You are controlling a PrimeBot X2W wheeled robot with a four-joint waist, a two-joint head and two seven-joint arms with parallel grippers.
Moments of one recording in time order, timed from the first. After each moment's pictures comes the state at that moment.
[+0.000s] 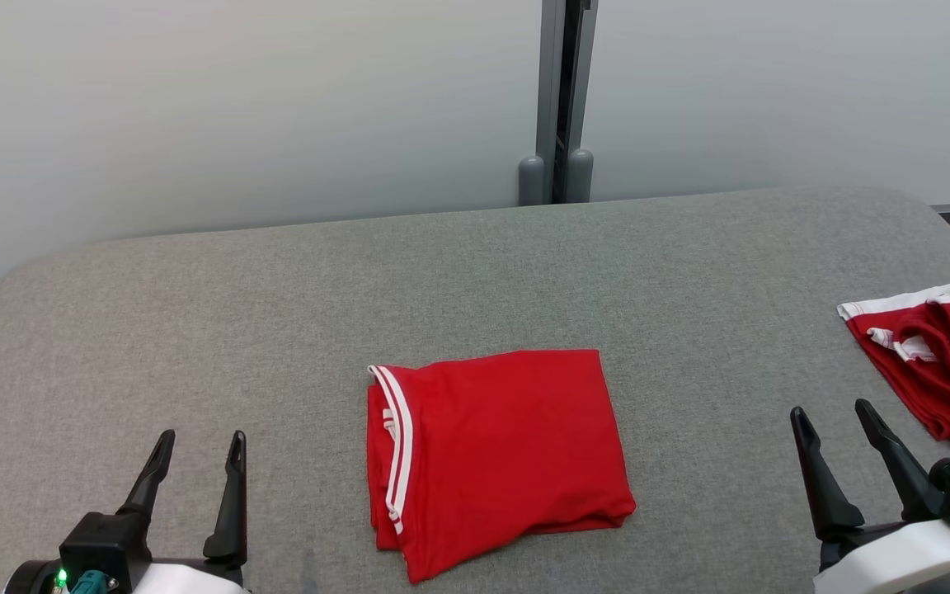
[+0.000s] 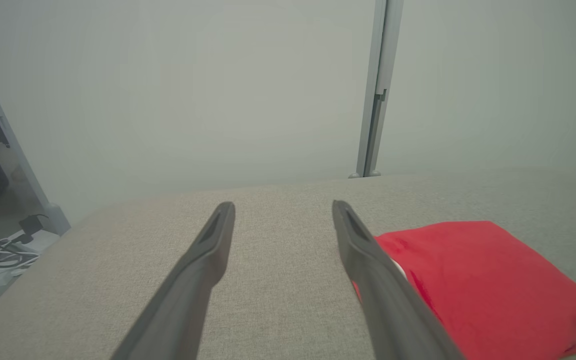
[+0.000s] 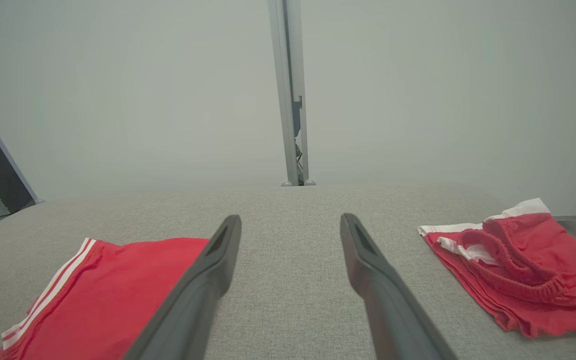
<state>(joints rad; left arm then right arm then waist) 0.11 0.23 -0.14 -0.01 -0.29 0.11 -0.13 0.07 -0.13 0.01 -0.02 0.26 0.13 -0.03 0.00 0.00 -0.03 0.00</state>
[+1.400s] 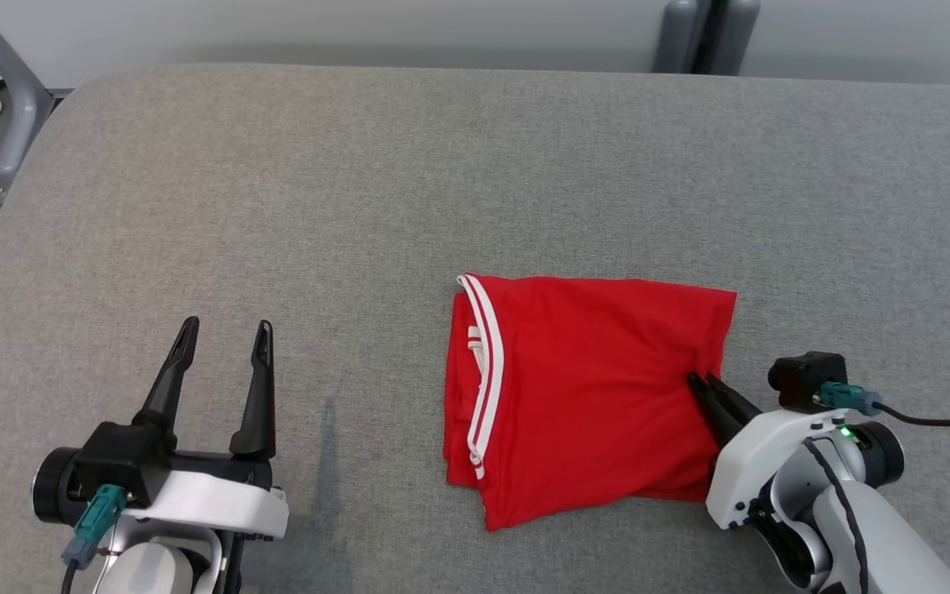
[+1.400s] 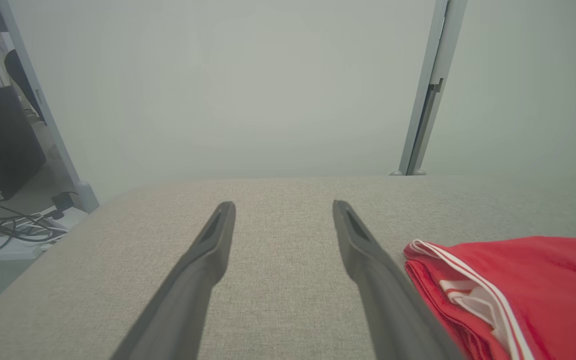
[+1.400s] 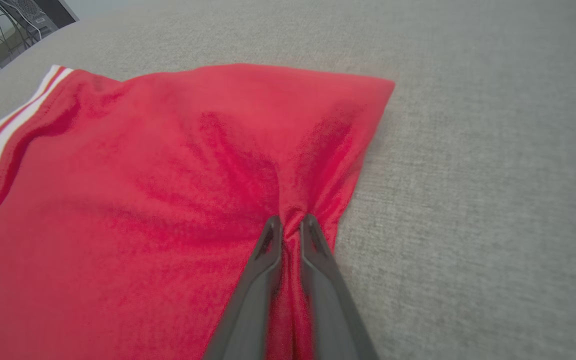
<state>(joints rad) -0.12 0.19 -0.18 0.10 -0.30 0.08 -0.25 -0.37 -0.13 0.32 0.57 0.39 0.13 0.05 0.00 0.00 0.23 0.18</state>
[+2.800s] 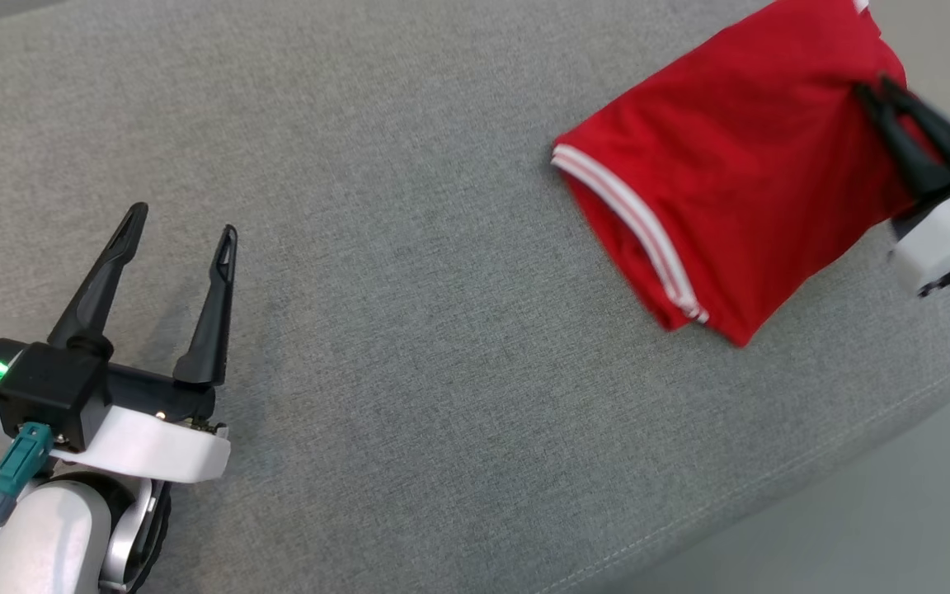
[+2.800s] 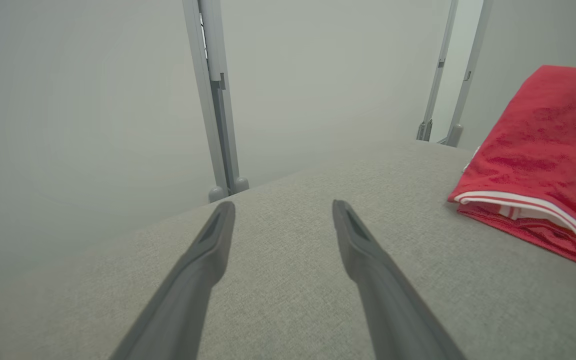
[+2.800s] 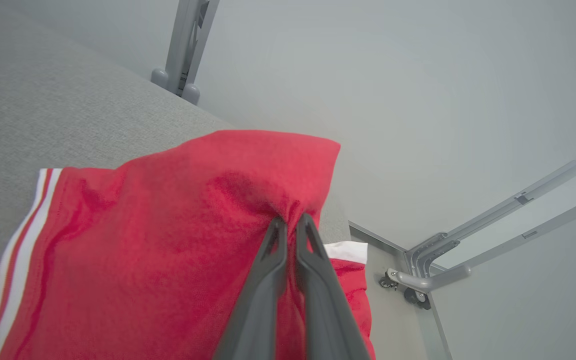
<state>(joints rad) -0.21 0.37 -0.19 -0.14 -0.23 0.04 -0.10 -0.81 -0.54 0.56 0.51 0.27 0.13 -0.21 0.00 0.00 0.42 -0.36</state>
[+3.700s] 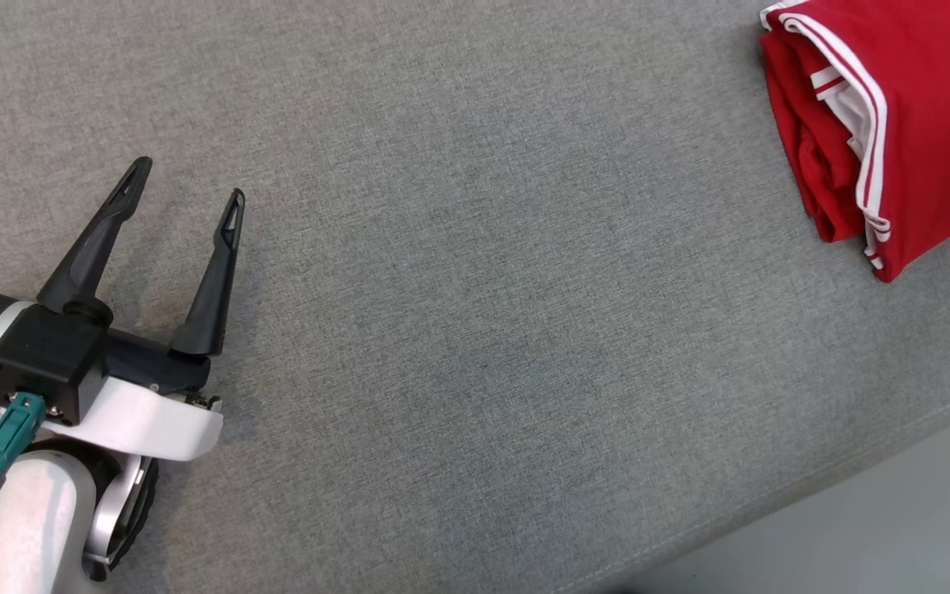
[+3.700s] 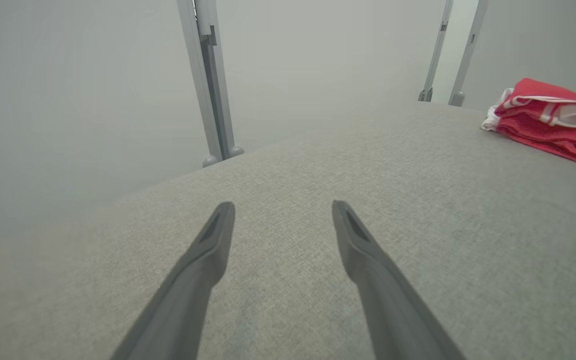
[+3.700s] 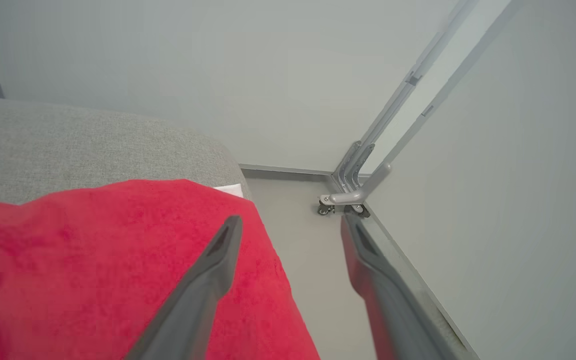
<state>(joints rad) -0.28 0.41 -0.22 -0.19 -0.22 0.03 -0.06 -0.93 -0.49 0.11 0.90 0.28 0.13 -0.26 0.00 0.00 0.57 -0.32</state>
